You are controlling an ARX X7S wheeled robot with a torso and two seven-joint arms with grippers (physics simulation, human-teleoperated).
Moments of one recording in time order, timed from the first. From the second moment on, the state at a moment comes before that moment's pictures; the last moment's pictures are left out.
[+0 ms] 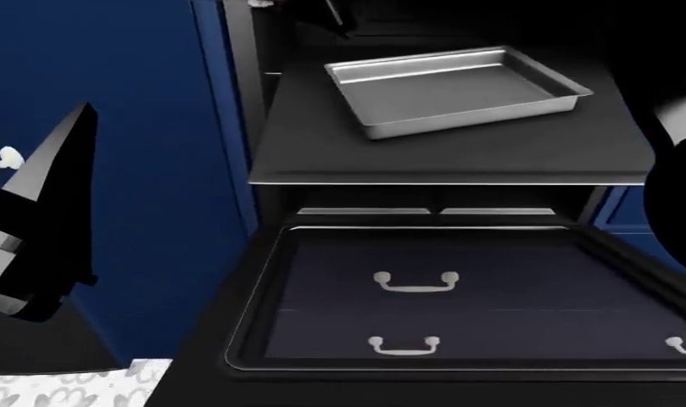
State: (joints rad) left arm -0.60 -0.89 -0.66 0.95 -1.76 -1.06 -0.52; right arm 2.13 0.00 -1.50 1.19 1.12 0.71 -0.93
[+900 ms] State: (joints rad) left arm -0.60 -0.90 -0.65 0.95 -1.75 -1.06 -0.51; right arm 2.12 0.00 -1.50 1.18 1.13 0.66 -0.92
